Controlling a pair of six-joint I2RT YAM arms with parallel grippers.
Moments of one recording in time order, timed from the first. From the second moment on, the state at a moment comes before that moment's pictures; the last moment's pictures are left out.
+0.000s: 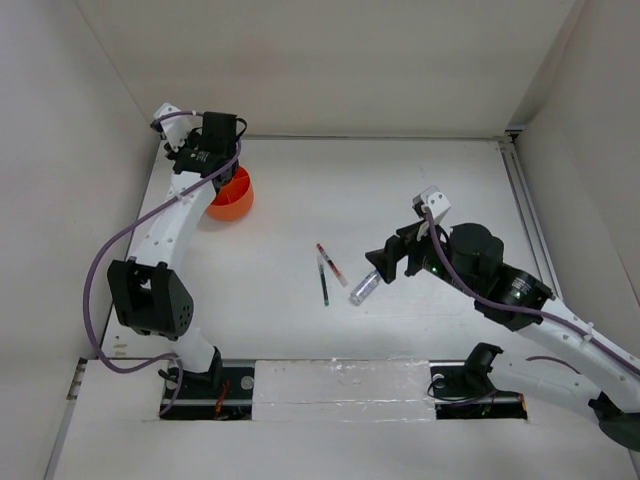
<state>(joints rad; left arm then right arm) -0.21 1.61 1.59 -0.70 -0.96 -0.83 0.86 0.82 0.94 -0.36 0.12 0.19</state>
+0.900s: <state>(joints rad) -0.17 1.79 1.50 -0.51 -1.11 -0.87 0.86 0.84 0.93 -0.33 0.04 0.18</state>
